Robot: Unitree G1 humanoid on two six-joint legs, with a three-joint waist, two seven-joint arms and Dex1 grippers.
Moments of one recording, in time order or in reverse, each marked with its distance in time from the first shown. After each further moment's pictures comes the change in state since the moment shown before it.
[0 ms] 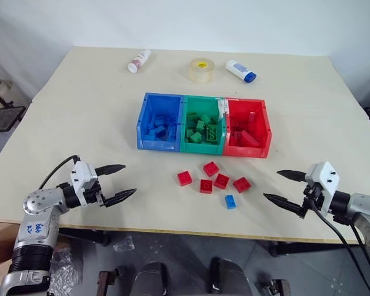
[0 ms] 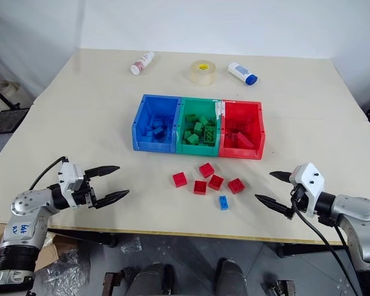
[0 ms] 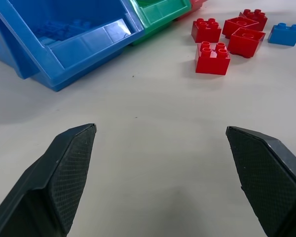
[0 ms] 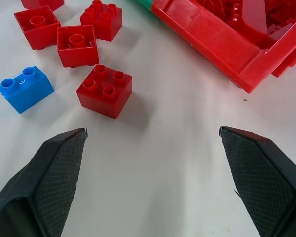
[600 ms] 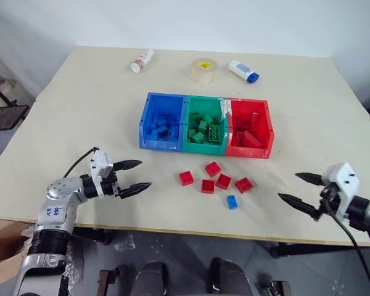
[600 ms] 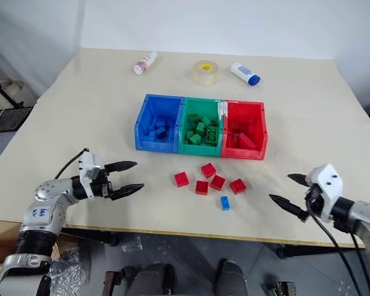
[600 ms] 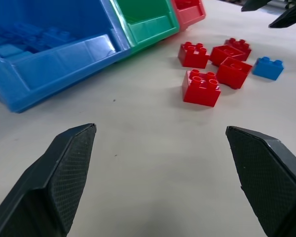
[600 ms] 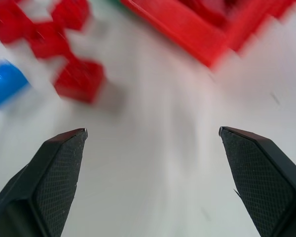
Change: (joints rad) left arm -0.154 -0.059 -0.082 0.061 -0.022 0.158 -0.018; right arm 0.142 -0.054 -0.168 -0.082 0.044 0.153 -0.078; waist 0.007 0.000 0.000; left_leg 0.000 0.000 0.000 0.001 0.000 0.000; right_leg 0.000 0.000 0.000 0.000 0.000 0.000
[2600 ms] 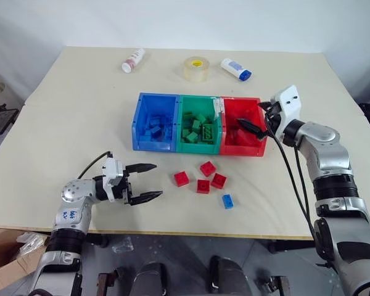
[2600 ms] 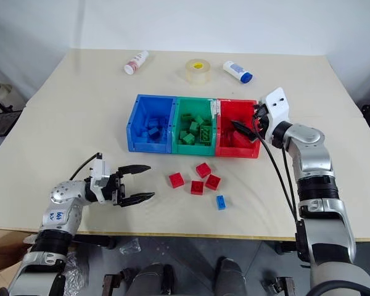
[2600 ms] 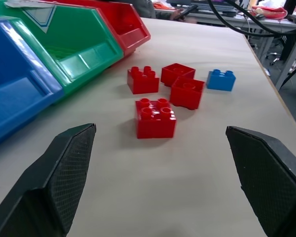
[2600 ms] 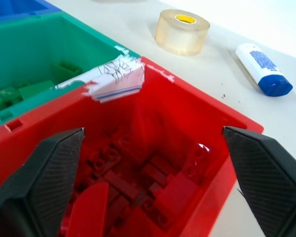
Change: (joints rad) left arm -0.017 -0.097 -0.031 0.054 0.012 -0.198 -0.119; right arm -0.978 0.306 0.368 0.728 -0.254 -0.197 -0.182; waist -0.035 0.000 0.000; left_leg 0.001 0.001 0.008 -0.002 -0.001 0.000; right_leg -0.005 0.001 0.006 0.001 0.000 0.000
